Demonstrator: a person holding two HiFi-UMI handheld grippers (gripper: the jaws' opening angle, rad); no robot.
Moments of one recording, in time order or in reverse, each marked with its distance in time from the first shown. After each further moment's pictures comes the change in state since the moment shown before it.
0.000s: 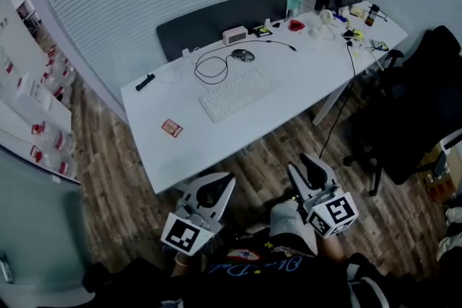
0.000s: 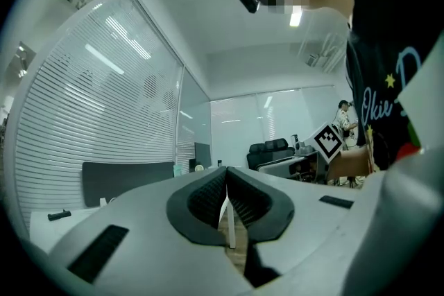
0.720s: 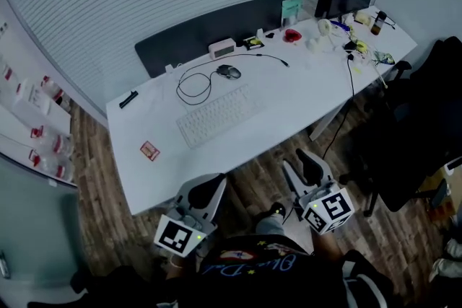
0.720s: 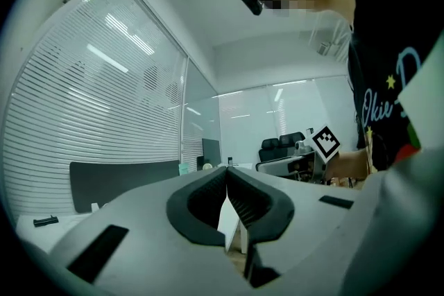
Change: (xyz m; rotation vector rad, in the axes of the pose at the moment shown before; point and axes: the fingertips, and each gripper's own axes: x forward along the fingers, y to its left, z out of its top) left arm 0.140 0.026 -0.004 0.001 0.023 0.089; right arm 0.057 -0.149 0.018 0.030 -0.025 0.061
